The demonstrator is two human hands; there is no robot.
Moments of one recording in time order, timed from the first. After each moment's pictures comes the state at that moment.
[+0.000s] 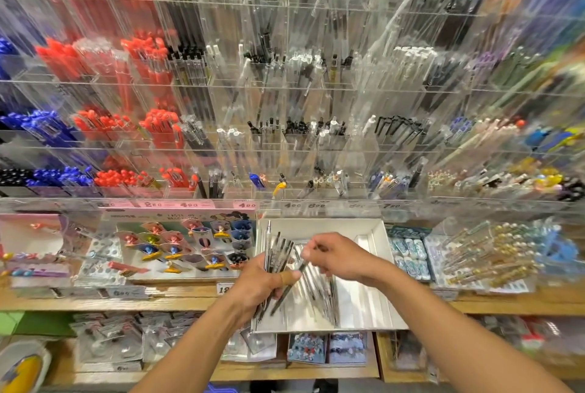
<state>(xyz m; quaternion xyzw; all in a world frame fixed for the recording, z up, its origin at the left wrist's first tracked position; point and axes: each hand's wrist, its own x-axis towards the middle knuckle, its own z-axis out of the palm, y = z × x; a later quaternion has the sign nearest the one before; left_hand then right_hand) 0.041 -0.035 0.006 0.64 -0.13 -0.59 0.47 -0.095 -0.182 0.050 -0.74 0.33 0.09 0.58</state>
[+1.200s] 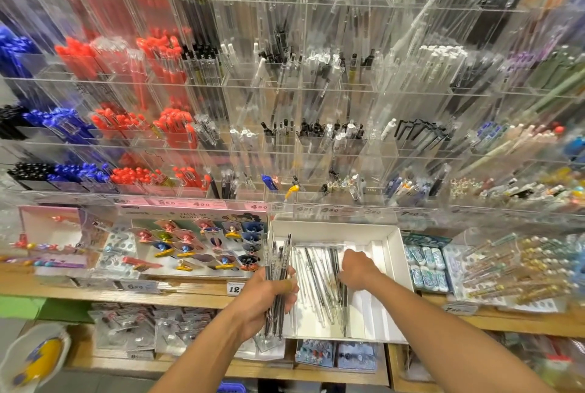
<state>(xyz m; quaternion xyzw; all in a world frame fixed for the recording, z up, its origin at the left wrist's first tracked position) 0.043 -0.023 -0.012 0.58 -0.02 -0.63 0.52 -0.095 -0.213 -0.053 -0.80 0.46 0.26 0.27</state>
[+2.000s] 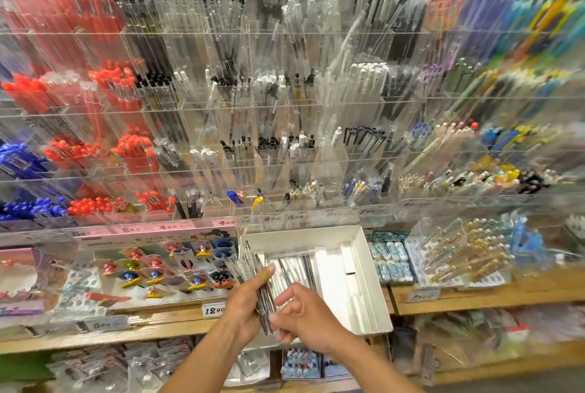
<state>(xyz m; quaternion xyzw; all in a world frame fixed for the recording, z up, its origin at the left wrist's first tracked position) 0.021 -0.048 -0.004 0.55 0.10 -0.60 0.57 -0.123 -0.100 0.023 -0.61 0.40 0.01 0.69</state>
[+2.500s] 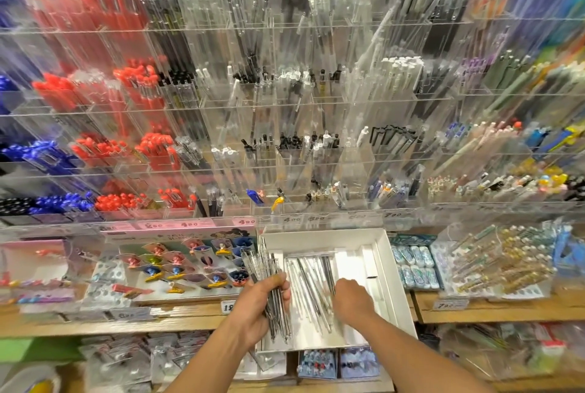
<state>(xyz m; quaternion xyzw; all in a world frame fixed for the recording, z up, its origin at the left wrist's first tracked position) 0.039 -0.039 0.001 0.51 0.11 -0.62 0.59 -0.116 -0.164 -0.063 -0.79 0.52 0.23 0.23</state>
